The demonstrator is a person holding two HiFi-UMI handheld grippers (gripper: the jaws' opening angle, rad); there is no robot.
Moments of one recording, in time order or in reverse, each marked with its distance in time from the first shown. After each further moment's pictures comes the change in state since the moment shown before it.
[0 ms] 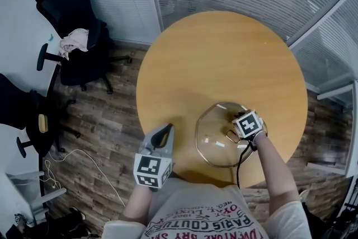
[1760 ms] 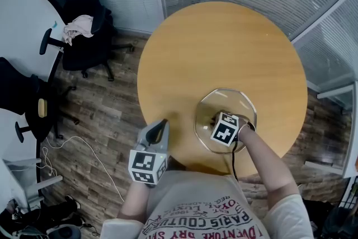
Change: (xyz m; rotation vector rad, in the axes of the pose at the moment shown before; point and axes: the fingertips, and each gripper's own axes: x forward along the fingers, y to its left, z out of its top) left arm -0.051 -0.015 -0.028 -0.040 -0.003 0.067; right arm -0.012 0.150 -0.013 -0.706 0.066 0.214
